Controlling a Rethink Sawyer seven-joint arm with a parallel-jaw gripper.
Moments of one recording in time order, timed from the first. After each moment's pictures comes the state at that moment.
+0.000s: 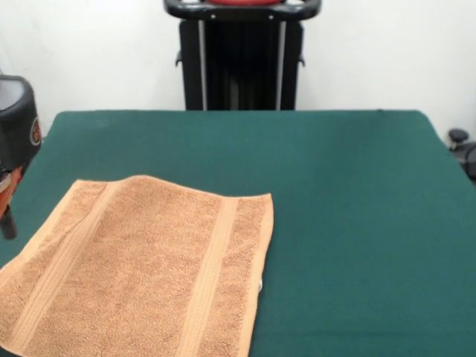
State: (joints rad) arm -0.50 -0.22 0.25 0.57 -0.37 1.26 2.94
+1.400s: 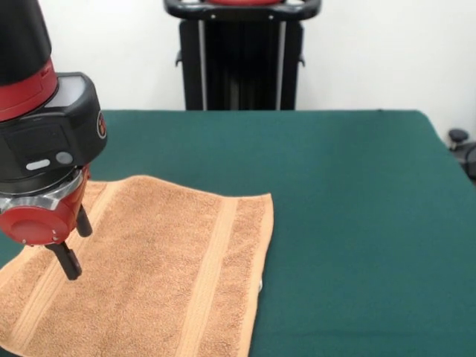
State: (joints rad) arm -0.48 -0.24 0.25 0.68 -0.23 1.26 2.94
